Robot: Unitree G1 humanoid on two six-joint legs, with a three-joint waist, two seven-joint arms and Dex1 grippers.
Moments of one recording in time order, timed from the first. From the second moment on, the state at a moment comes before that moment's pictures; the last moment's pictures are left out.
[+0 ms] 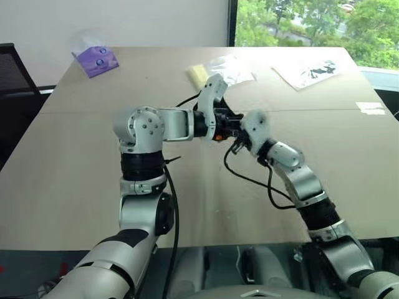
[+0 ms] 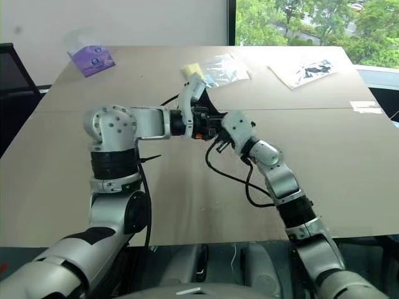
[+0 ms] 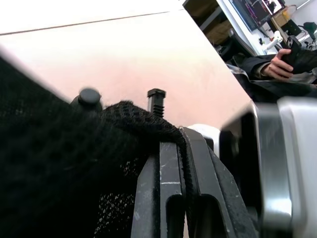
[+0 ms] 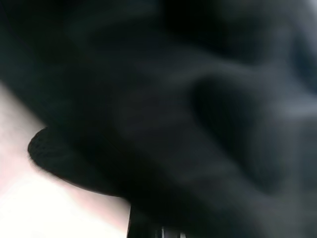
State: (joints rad) left arm -1.00 0.16 0.18 0.05 -0.68 1.55 -0.40; right arm -0.55 -0.16 0.27 0.12 -0.01 0.13 0.44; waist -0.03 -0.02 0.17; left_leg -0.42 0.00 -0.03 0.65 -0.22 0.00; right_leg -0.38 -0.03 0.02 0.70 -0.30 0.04
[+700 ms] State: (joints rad) left arm -1.04 0.12 0.23 0.22 -0.67 1.50 -0.49; right arm -0.55 -0.14 0.19 -0.02 0.10 0.48 0.48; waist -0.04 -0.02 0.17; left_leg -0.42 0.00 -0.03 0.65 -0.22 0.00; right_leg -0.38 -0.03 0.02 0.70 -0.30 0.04
